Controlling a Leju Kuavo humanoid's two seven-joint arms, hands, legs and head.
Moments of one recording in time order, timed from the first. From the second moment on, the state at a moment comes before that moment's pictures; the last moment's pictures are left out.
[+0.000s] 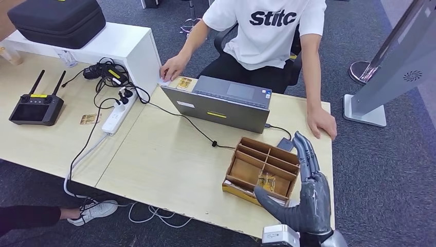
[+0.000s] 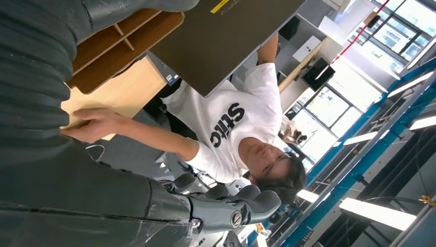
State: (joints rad) left arm -0.06 -0.13 1.12 -0.26 -0.86 -0.04 -0.12; right arm 0.09 0.17 0.34 -1.91 0.88 -0.19 -0.35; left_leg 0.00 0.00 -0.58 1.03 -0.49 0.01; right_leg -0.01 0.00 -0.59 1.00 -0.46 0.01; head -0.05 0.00
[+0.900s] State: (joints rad) left arm -0.08 -0.14 1.14 -0.26 -0.90 -0.04 -0.12; right arm 0.00 0.11 0.56 -1.50 1.36 -0.34 -0.12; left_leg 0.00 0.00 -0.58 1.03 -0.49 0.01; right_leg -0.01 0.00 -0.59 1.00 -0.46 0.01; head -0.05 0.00
